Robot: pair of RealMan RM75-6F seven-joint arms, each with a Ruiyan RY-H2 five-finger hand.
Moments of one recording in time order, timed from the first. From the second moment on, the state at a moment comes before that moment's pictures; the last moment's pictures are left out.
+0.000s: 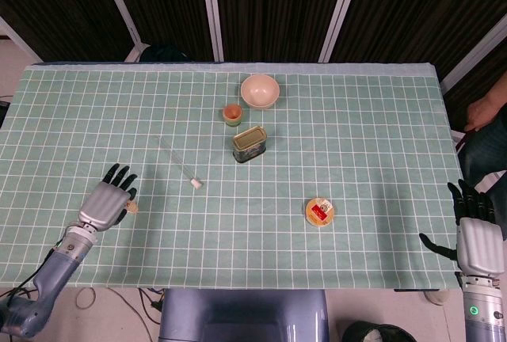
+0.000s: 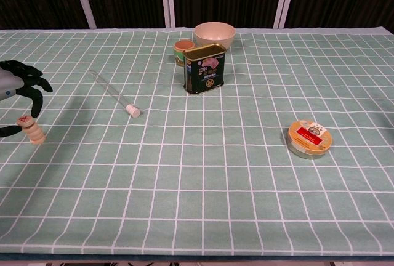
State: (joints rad) left arm -0.53 -1.33 0.01 -1.48 1.32 1.03 0.51; right arm 0.06 -1.21 0.15 -1.68 -1.33 1.51 -0.16
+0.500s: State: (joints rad) left arm -0.53 -1.35 0.01 -1.47 1.33 1.02 0.51; right arm 0.06 -1.22 0.15 -1.68 -1.33 1.51 -0.16
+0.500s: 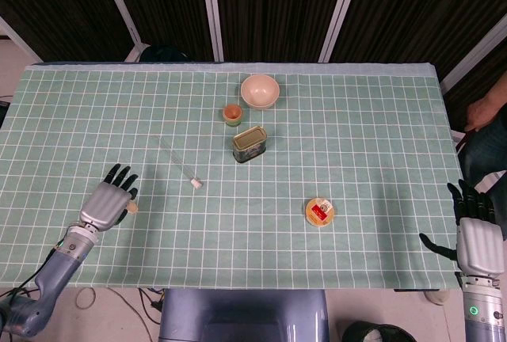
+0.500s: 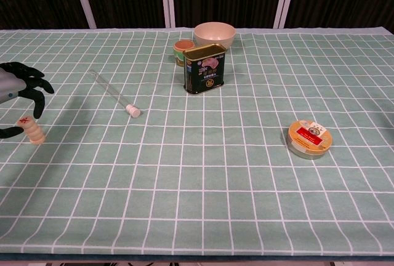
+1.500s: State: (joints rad) left arm -0.27 -1.07 0.03 -1.67 1.51 1.49 0.19; right arm 0.07 -1.21 0.13 -1.65 -1.42 1.53 -0.13
